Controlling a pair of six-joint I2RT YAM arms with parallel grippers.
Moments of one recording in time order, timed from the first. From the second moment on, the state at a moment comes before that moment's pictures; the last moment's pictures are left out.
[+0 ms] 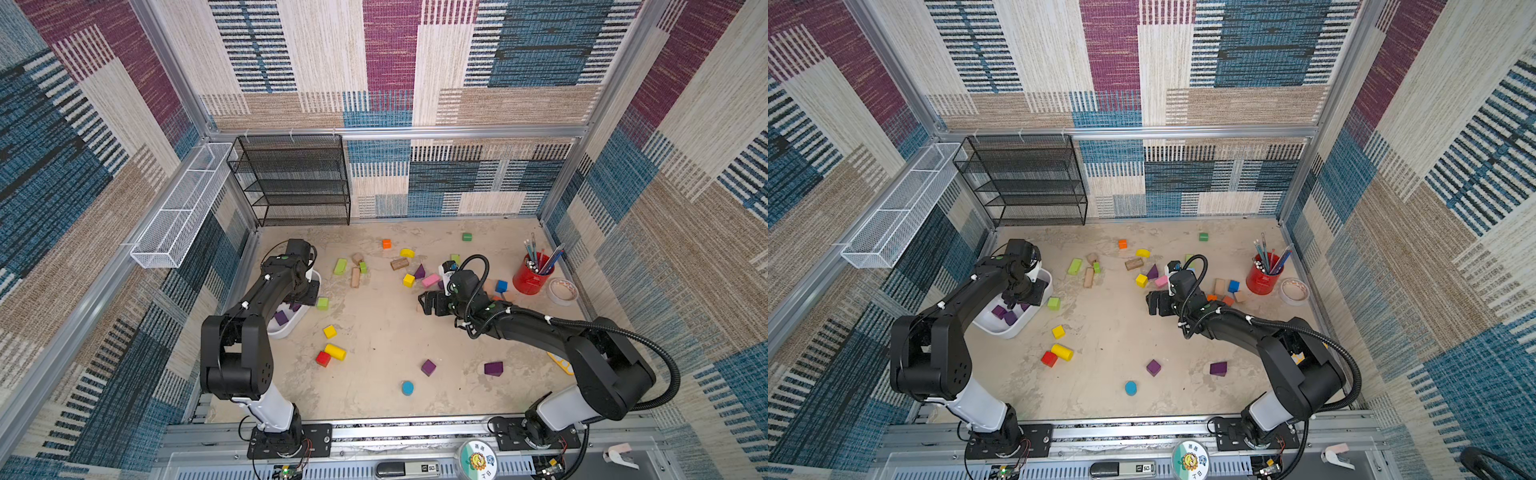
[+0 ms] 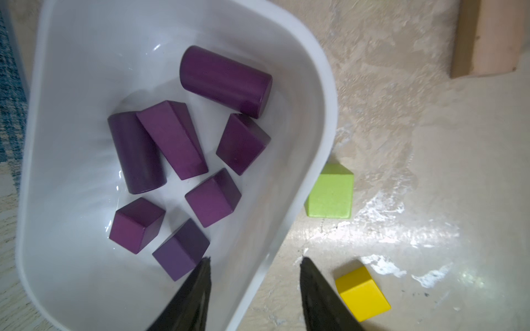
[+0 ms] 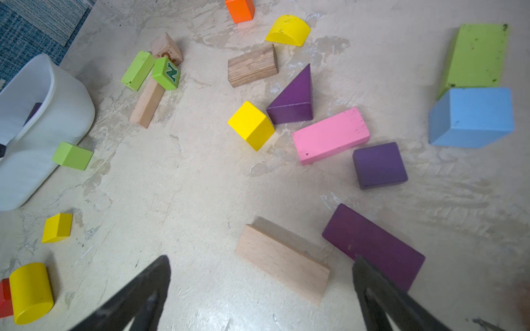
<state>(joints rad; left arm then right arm) -0.05 1.67 1.23 -0.86 -0.15 0.08 0.56 1.52 0.77 0.06 -0.04 0.41</state>
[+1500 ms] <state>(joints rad) -0.07 1.68 1.28 -0.95 -0.31 0.10 0.56 1.45 0.74 0.05 -0.01 0.42</state>
